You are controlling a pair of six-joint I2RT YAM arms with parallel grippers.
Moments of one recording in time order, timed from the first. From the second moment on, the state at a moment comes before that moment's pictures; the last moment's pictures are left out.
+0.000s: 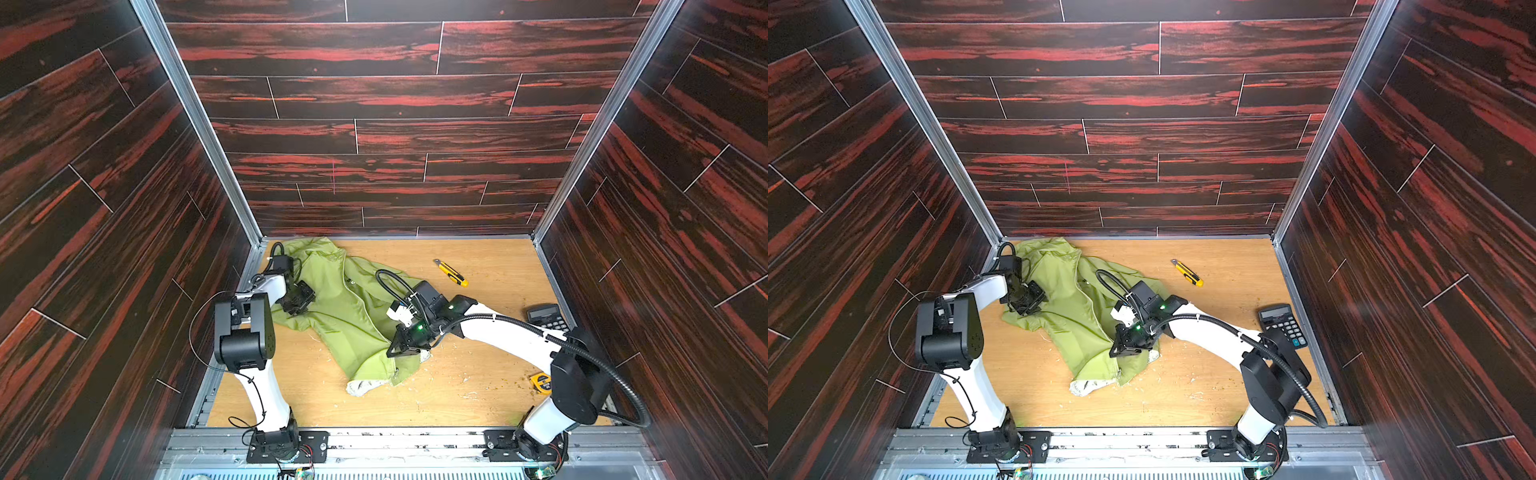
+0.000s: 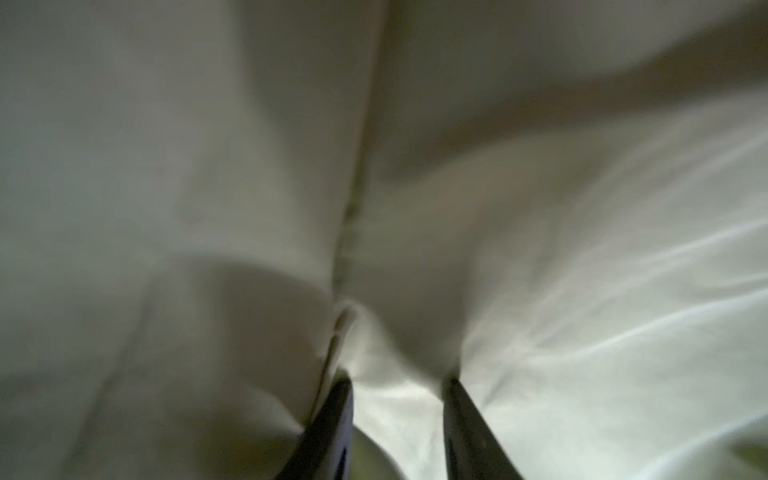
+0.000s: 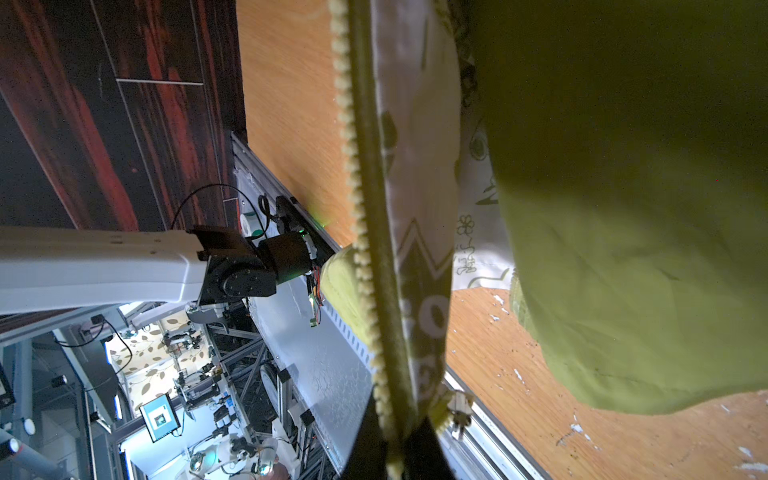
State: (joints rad) left arm 0.14 1.95 1.29 -0.57 0.26 -0.70; right arm 0.82 1.66 1.20 -0.64 -0.68 0.63
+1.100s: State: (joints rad) left arm 0.14 1.45 0.92 -0.72 0.23 -0.77; right arm 0.72 2.36 2.28 -1.13 0.10 0.30
